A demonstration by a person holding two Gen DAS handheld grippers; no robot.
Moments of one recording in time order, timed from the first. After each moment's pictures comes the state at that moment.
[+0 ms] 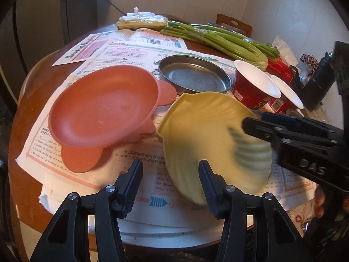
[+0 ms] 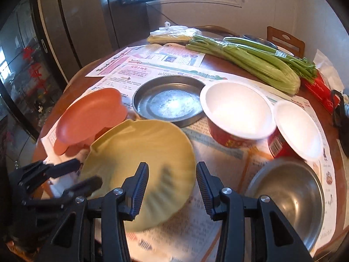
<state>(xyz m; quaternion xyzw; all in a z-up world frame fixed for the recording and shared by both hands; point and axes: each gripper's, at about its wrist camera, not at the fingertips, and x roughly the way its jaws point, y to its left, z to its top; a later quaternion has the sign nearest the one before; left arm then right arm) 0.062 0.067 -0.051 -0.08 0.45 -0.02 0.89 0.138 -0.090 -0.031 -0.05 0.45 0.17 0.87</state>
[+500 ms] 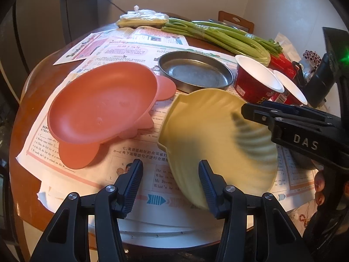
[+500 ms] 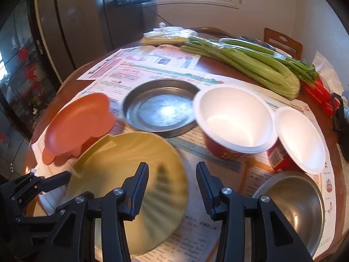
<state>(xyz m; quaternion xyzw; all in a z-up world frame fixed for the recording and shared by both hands) 0.062 0.059 -0.055 -0.06 0.46 -0.01 0.89 0.149 -0.096 -0.036 -0.05 0.45 0.16 0.88</state>
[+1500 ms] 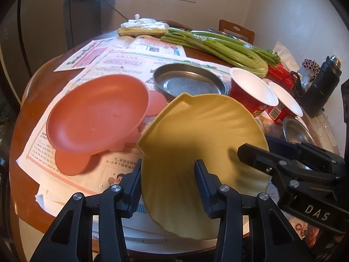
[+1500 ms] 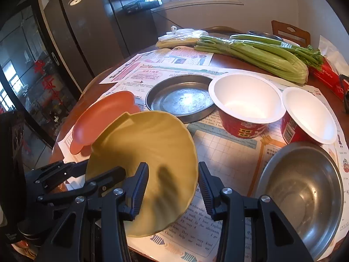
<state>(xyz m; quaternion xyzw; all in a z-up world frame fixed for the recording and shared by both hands) 0.064 0.050 -0.041 -0.08 0.43 0.00 0.90 0.115 -0.105 -0.033 0.01 0.44 0.22 0.87</state>
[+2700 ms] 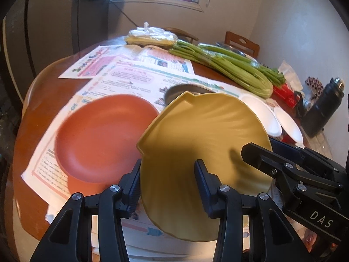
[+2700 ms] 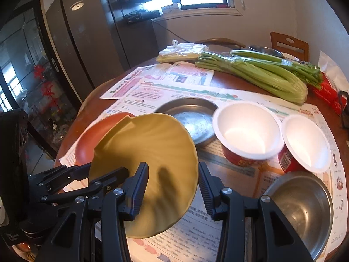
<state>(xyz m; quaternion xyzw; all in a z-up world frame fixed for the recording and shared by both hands) 0.082 0.076 -0.019 -0.11 0.41 0.01 0.91 0.132 -0.087 -0.003 0.00 0.40 0.22 0.89</state>
